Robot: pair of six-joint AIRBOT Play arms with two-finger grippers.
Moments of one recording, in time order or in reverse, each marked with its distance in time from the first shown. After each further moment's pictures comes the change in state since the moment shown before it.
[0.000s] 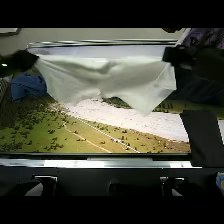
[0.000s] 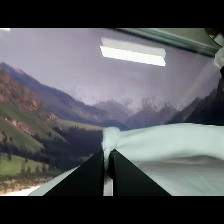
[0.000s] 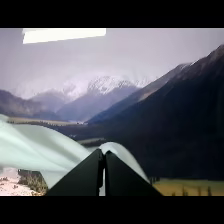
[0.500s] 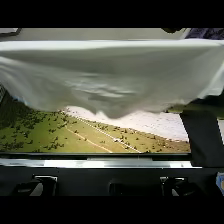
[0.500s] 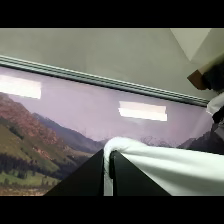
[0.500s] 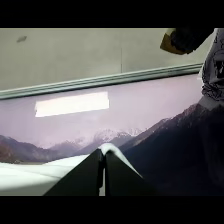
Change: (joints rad) left arm 0.035 0.351 0.049 0.192 -0.169 -0.192; right arm 0.000 0.339 0.023 -0.056 -0.087 0.050
